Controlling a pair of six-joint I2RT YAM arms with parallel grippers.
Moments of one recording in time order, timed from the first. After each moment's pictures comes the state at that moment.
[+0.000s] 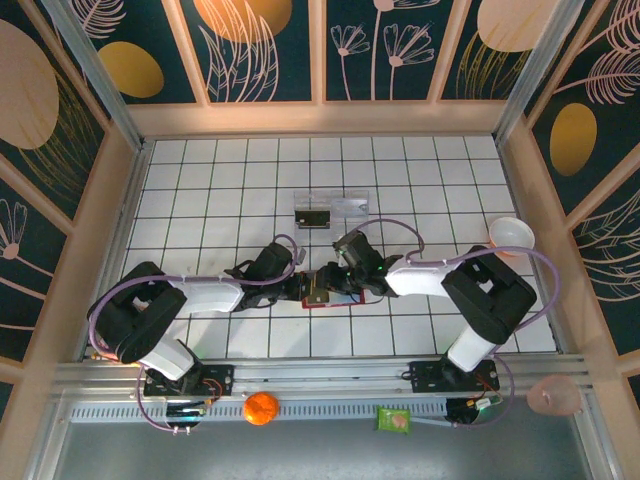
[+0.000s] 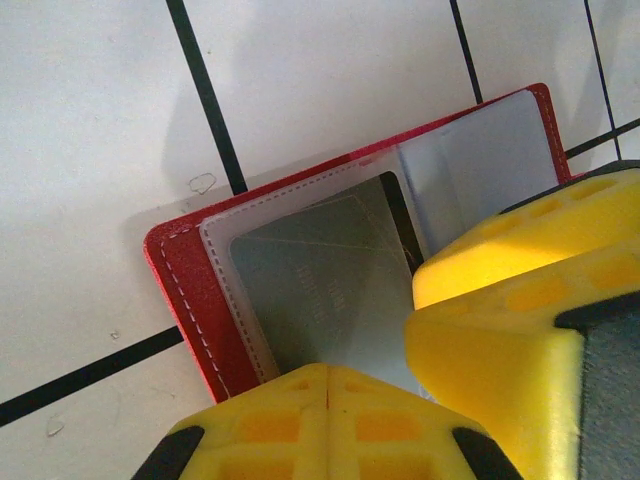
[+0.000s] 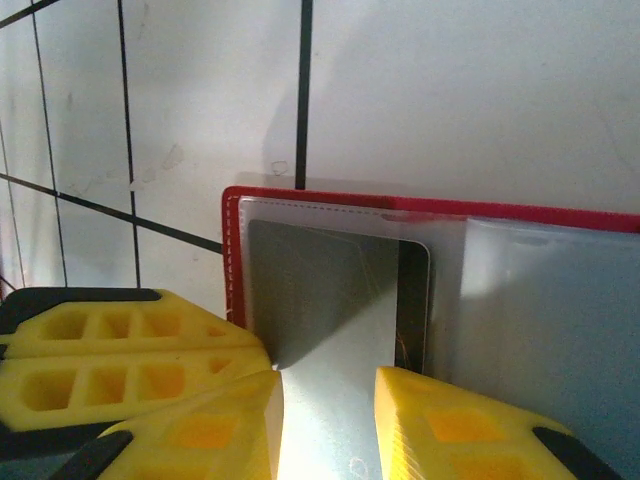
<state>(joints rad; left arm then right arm) -0.77 1.56 0.55 0.16 0.24 -0.66 0.82 1.64 0.70 0.07 -0.31 0.88</state>
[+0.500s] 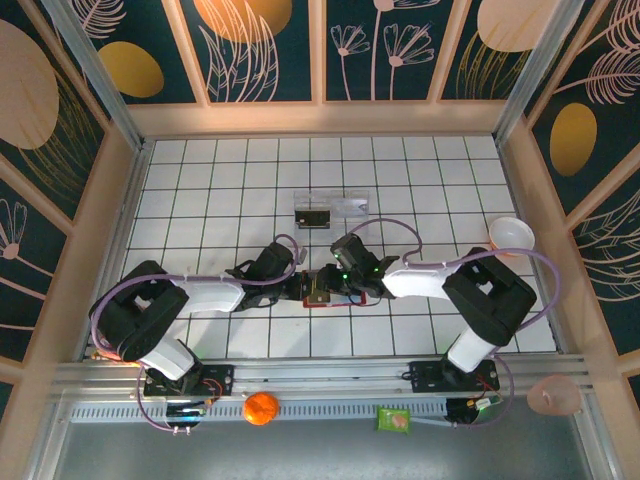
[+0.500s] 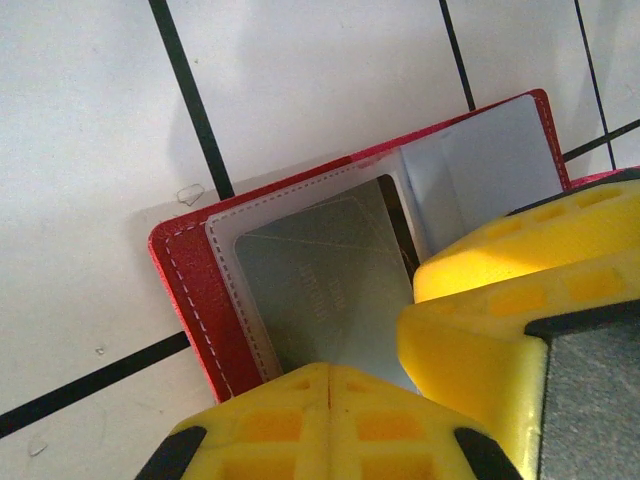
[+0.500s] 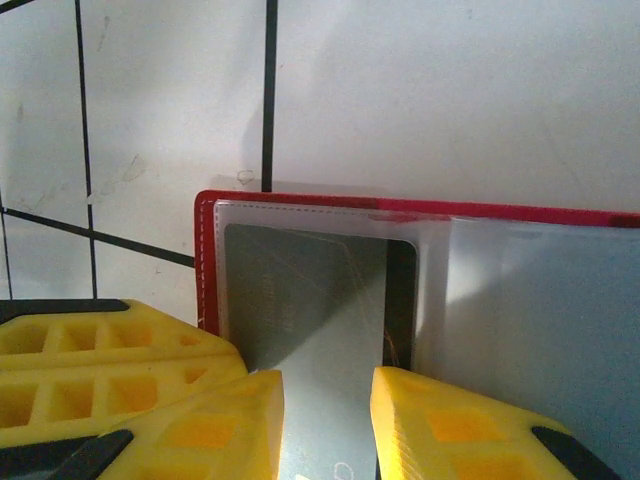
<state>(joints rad) -0.77 1.57 0.55 0.18 0.24 -0.66 0.86 1.63 0.72 -0.01 -0.17 0.88</state>
